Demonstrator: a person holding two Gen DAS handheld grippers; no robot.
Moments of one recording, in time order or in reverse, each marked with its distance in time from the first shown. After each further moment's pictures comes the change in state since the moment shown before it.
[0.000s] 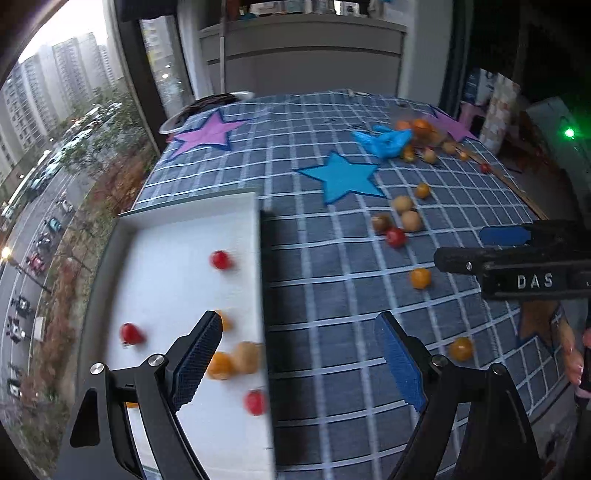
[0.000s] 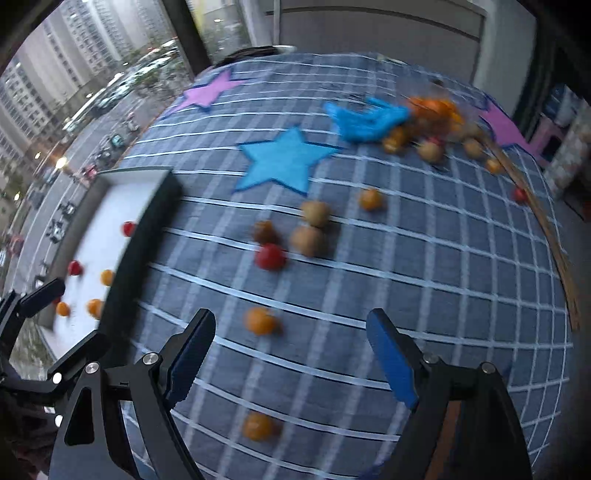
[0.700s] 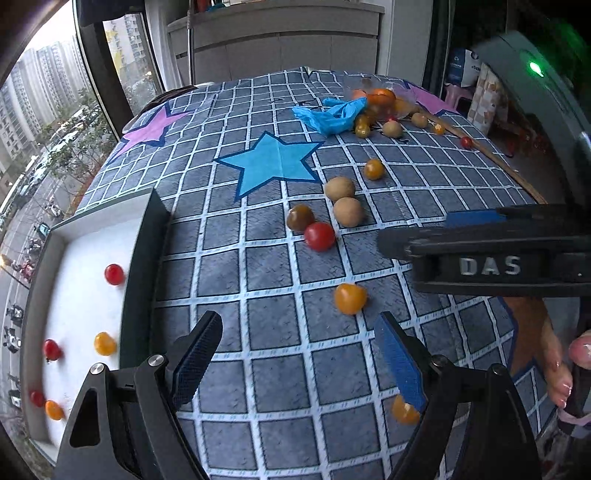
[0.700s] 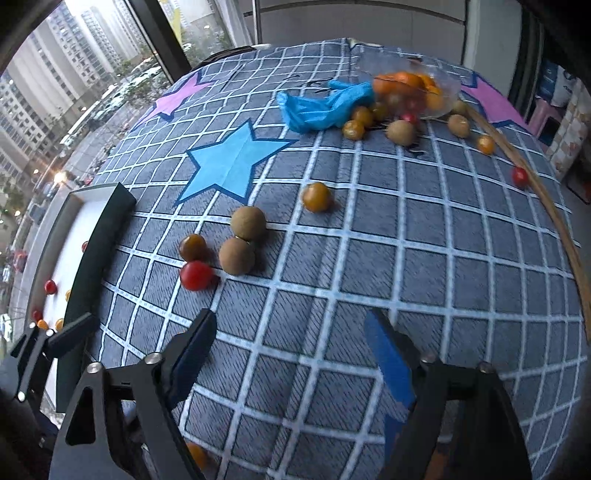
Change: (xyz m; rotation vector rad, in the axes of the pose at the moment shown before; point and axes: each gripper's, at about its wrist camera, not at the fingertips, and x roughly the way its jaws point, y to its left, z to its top) left arm 0.055 -0.081 0.011 0.029 0.033 -0.027; right arm 0.037 -0.044 0.012 0.035 -0.007 0.037
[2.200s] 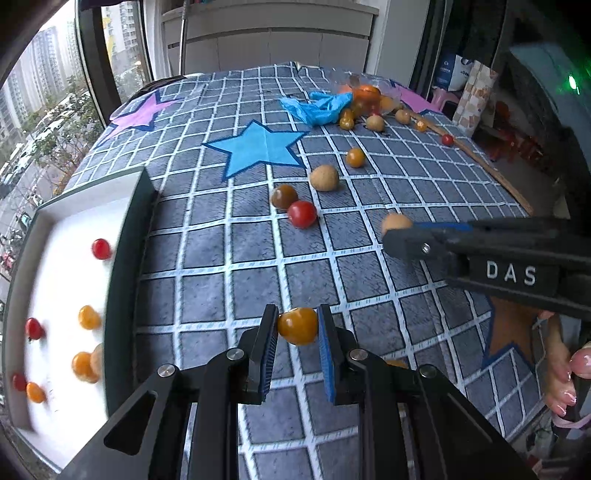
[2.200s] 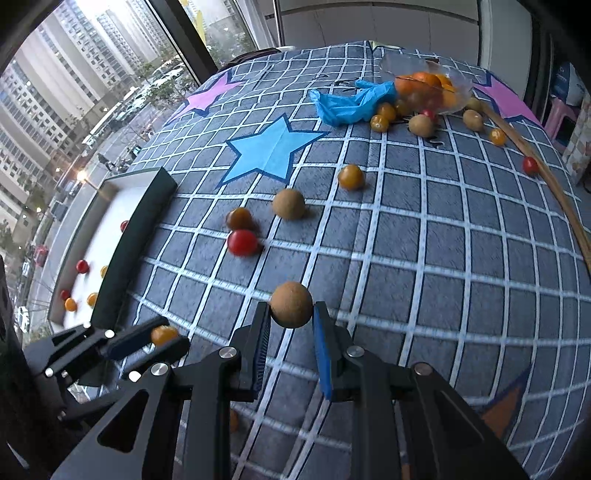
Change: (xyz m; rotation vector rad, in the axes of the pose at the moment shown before) left arm -0.014 0.005 -0.017 -0.032 0.010 -0.095; right arm -0.026 0.011 -0.029 -0.013 -0.015 0.088
